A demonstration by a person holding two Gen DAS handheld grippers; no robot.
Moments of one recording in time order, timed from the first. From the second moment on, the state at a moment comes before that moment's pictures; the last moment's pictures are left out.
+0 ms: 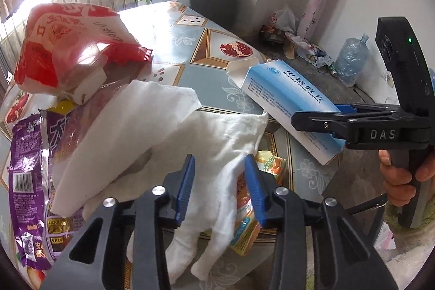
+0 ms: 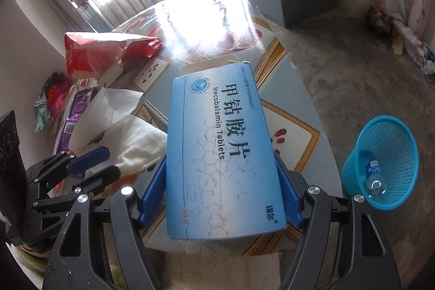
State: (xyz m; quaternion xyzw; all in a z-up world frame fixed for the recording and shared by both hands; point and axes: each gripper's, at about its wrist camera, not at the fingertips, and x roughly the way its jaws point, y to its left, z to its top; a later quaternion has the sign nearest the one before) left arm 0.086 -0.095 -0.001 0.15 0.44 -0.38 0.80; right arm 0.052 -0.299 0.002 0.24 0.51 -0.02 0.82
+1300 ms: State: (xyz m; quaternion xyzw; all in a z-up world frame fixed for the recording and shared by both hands) left arm 0.096 -0.108 -0.018 0.19 0.45 -0.35 0.80; right arm 0.058 -0.295 -0.002 0.22 0.52 -0.03 0.82
